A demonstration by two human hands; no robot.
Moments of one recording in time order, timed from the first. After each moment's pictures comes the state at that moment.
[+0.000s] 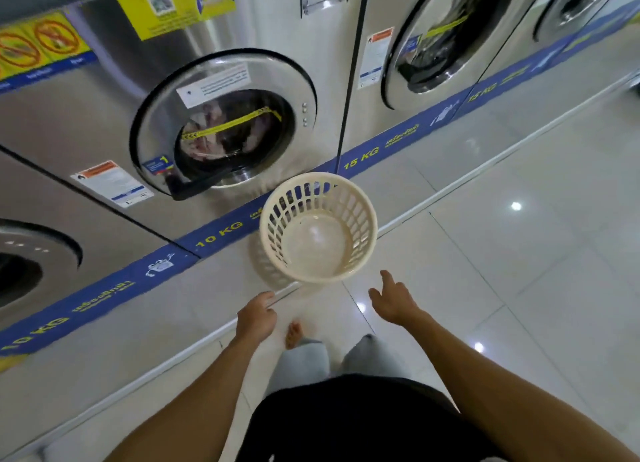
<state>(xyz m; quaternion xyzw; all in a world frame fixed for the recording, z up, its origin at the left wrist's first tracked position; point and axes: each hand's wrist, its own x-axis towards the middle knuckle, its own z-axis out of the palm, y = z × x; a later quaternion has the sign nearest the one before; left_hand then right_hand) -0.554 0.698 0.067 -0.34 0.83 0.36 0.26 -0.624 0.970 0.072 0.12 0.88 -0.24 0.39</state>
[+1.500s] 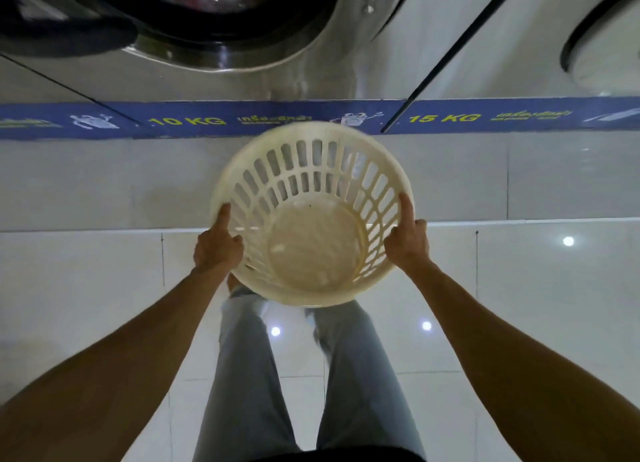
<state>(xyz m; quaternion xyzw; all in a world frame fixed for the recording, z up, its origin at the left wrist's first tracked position) -0.696 0.733 -0.130 -0.53 0.76 0.27 0.27 -0.905 0.989 -0.144 -0.05 0.91 -0.16 0.37</state>
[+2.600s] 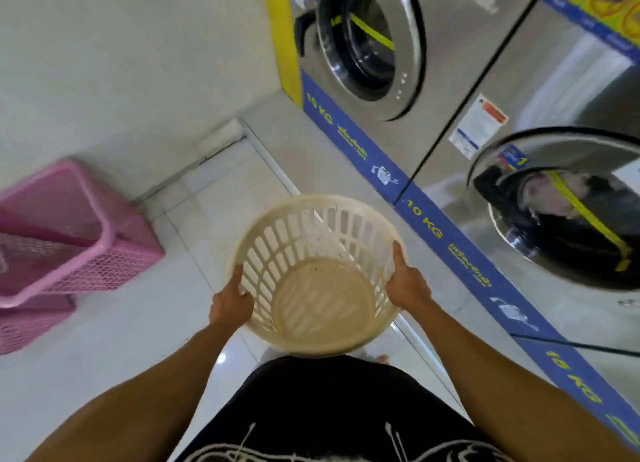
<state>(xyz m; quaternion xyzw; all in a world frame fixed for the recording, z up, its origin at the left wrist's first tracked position) -0.305 0.779 0.093 -0.83 0.39 0.40 0.00 -0.635 0.731 0.075 -0.52 0.77 0.11 0.35</state>
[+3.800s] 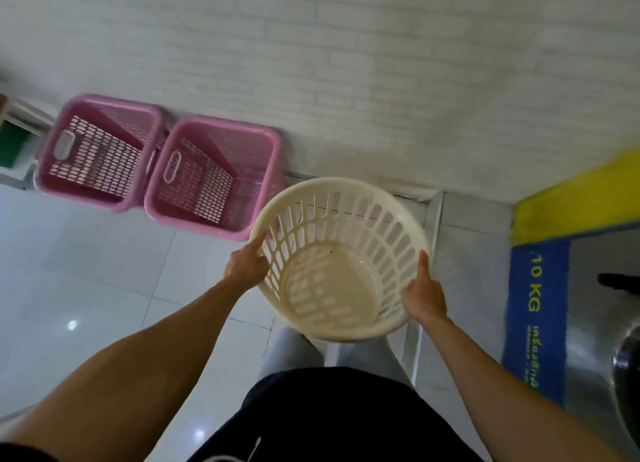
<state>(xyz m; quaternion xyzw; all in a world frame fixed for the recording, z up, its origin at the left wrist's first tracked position) 0.047 0.558 0.062 -0.93 0.11 0.35 -0.11 -0.198 0.323 0.033 -0.72 0.56 0.24 0.34</state>
